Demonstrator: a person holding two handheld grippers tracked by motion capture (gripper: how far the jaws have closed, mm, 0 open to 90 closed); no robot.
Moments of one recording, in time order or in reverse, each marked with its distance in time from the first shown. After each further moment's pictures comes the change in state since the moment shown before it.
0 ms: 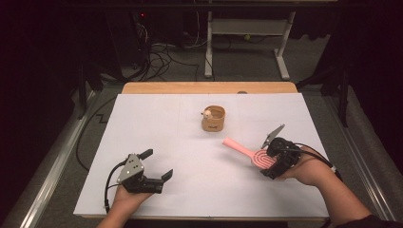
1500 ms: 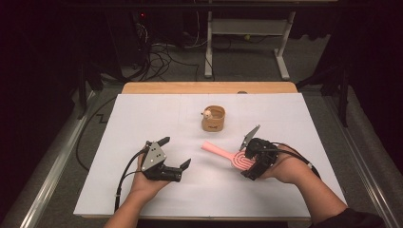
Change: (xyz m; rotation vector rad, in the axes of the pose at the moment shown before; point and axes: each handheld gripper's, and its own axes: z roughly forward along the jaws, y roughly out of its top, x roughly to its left) left arm -0.016 0.033 0.048 0.012 0.004 0.118; right arm 0.029 0.047 0.010 -0.027 0.040 -0.107
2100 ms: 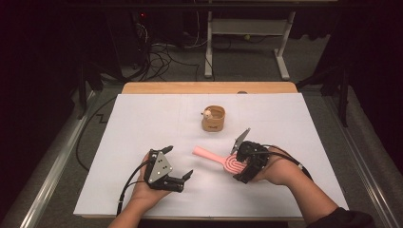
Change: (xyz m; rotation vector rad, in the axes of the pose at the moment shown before) left arm -0.021 -0.018 0.003 0.076 0.008 0.125; right arm 0.015 0.016 0.011 0.002 0.038 -0.044
